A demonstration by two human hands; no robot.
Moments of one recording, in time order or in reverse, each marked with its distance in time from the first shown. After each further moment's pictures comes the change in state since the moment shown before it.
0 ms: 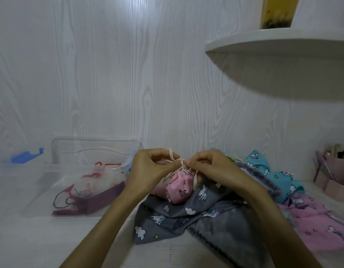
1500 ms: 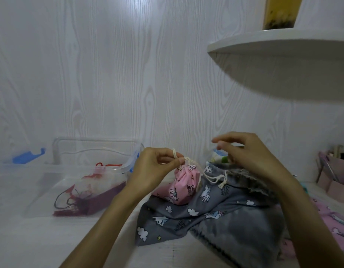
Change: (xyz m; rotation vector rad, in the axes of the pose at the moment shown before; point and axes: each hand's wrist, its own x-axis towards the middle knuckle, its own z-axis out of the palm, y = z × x) left_hand 0.010 -0.004 -0.003 0.102 -0.116 0.037; right_hand -0.009 -0.002 -0.043 -0.193 0.336 -0.081
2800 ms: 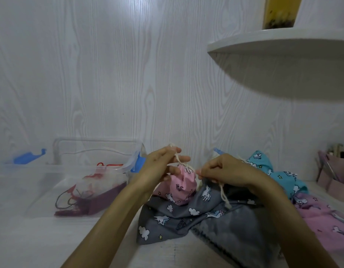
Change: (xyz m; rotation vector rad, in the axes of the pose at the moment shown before) left_hand -0.003 0.013 0.005 -0.361 -0.070 -0.354; right_hand -0.001 0.002 0.028 -0.066 -0.450 0.203
